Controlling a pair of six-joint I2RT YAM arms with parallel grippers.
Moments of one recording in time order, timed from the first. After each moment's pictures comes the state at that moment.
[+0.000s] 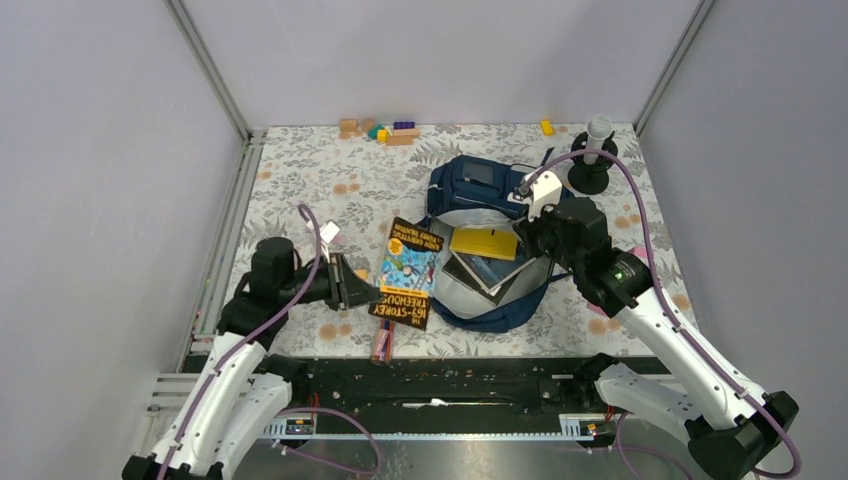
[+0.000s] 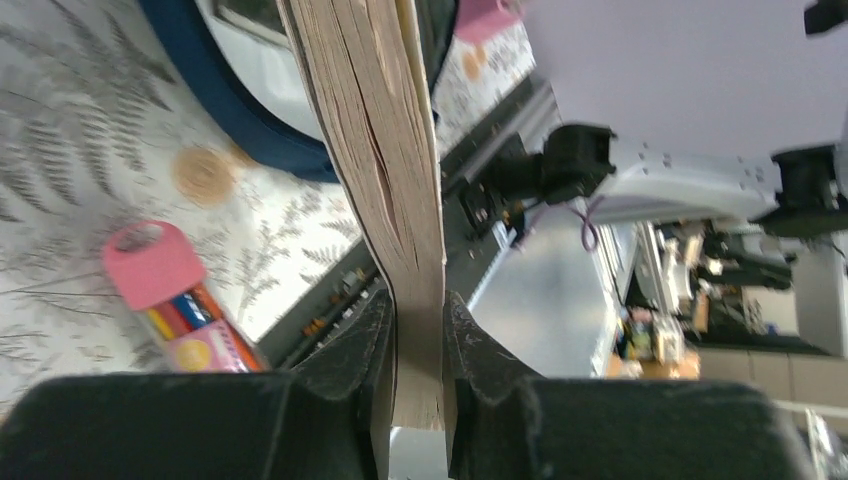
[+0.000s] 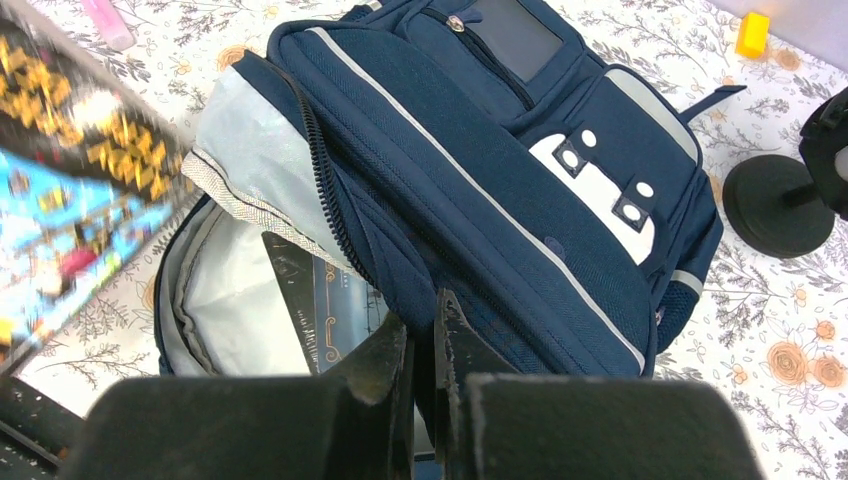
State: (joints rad) left arm -0.23 0.63 0.61 -0.48 0.84 -0.57; right arm 0.58 0.92 0.94 -0.46 0.09 -0.06
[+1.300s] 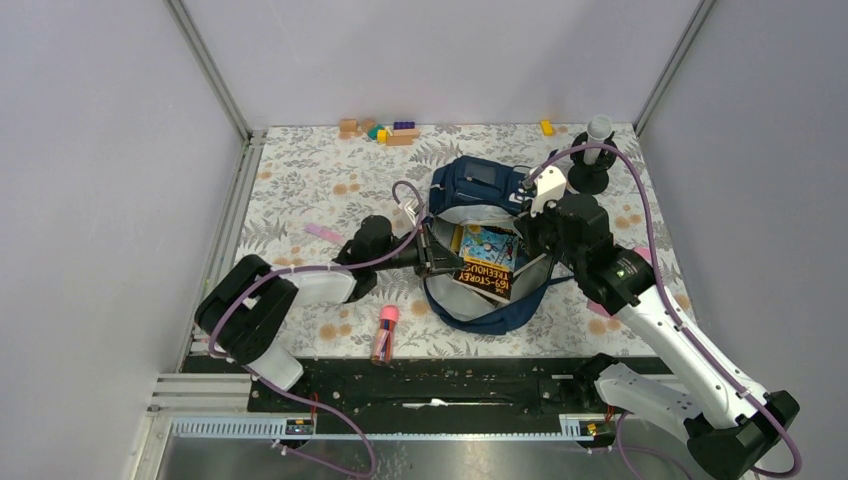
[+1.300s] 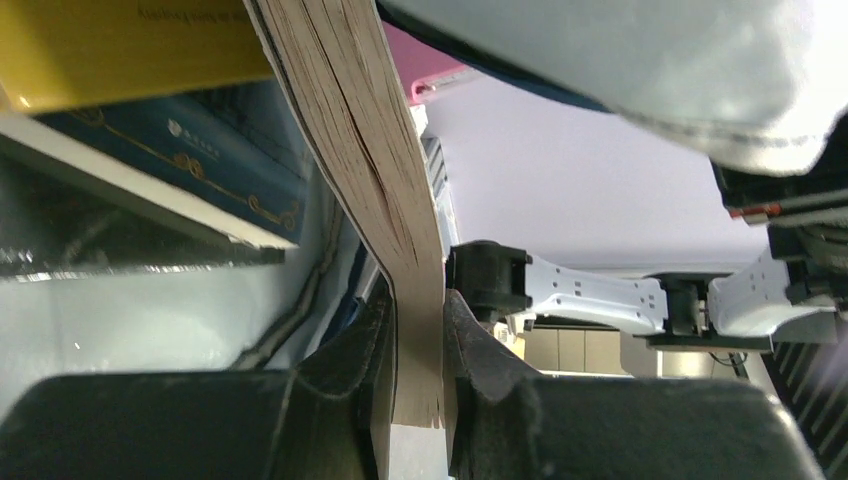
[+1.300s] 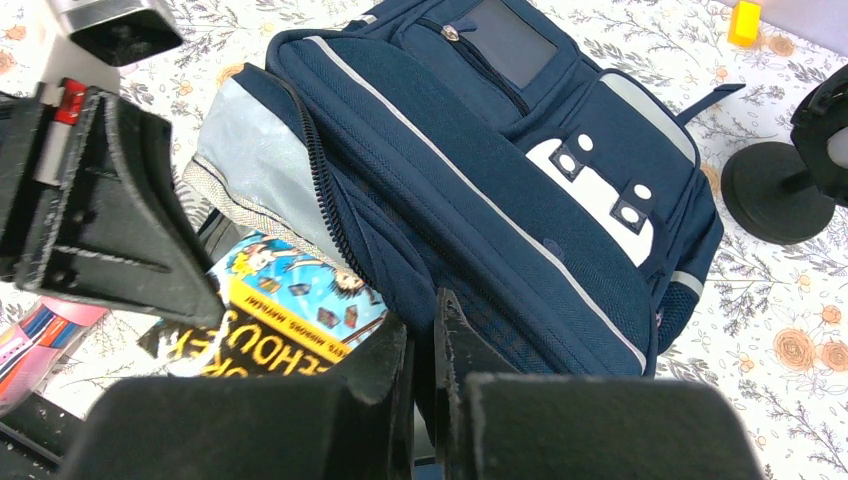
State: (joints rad) left arm -0.66 1.56 0.63 0.74 0.69 -1.19; right arm 0.58 0.93 0.98 -0.48 0.11 -0.01
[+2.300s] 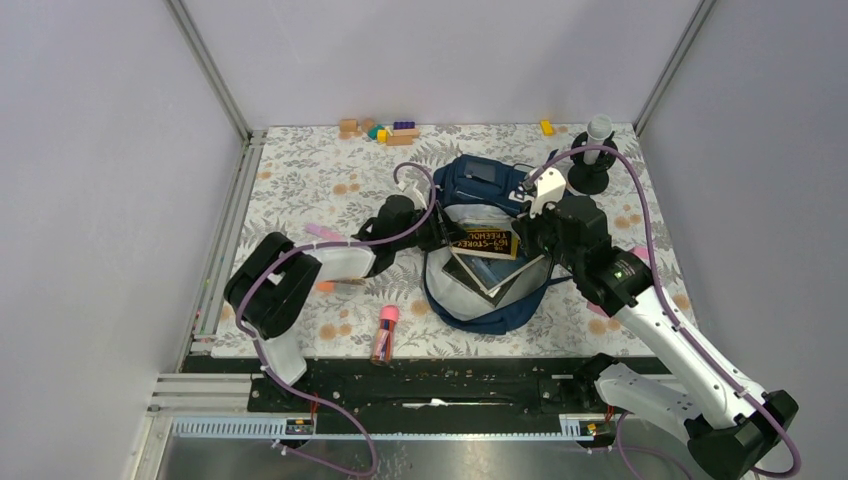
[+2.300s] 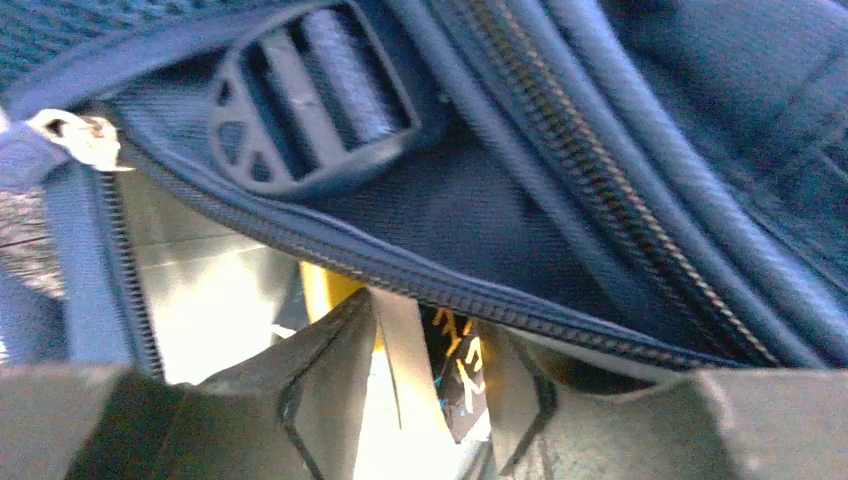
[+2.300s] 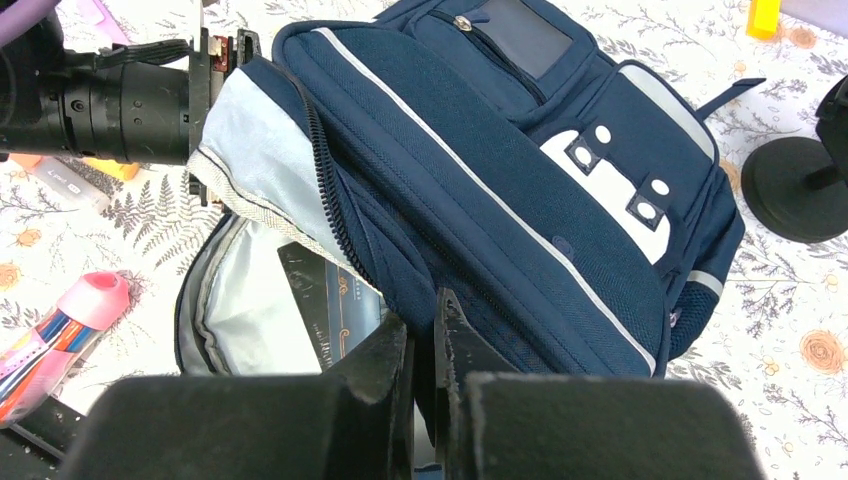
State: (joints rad) left arm -0.64 1.77 0.90 0.50 0.34 -0.94; right arm 0.58 0.93 0.96 -0.45 0.10 0.02
